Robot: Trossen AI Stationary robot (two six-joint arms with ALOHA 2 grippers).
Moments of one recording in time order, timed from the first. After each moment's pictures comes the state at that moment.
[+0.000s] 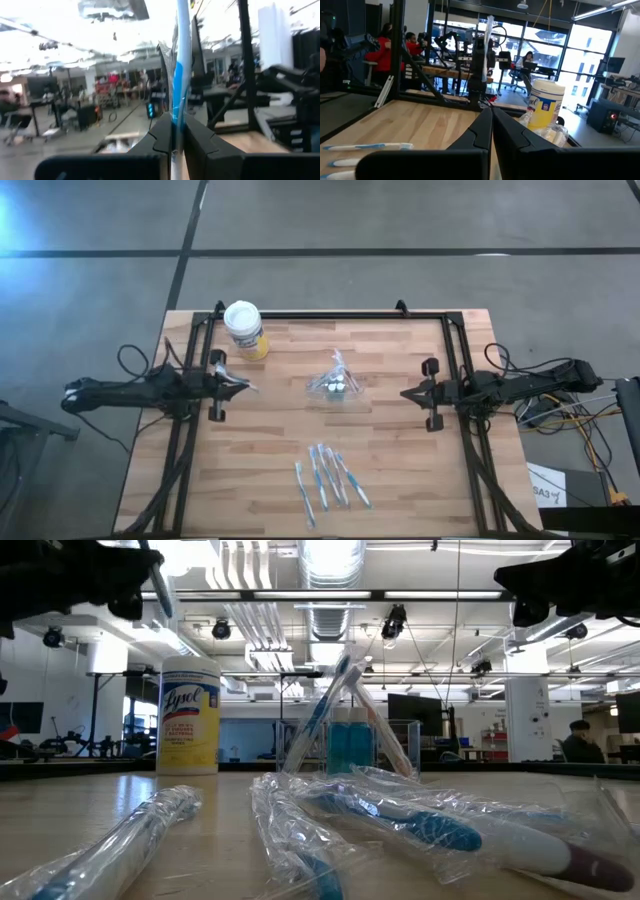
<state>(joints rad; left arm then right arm) 0.02 0.28 0.08 0.43 0.02 0.13 0.16 0.39 0.08 0.45 0.14 -0.16</state>
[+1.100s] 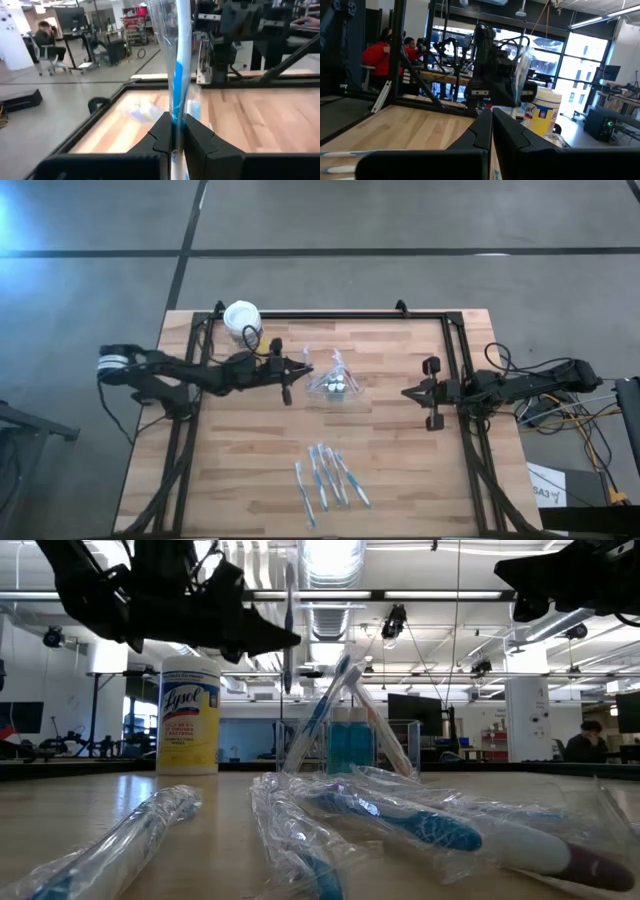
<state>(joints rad) 0.16 1.38 0.47 0.92 -0.07 0.10 0.16 0.40 0.08 0.49 0.14 -0.18</state>
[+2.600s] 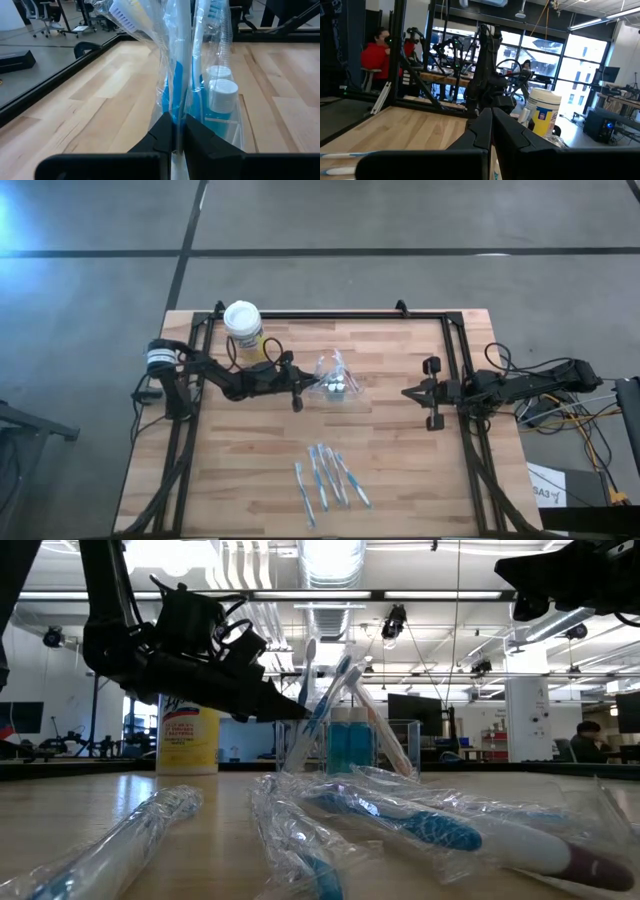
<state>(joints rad) 0.18 1.77 0.48 1.11 -0.08 0.04 0.16 0.40 0.08 0.49 0.14 -0.18</state>
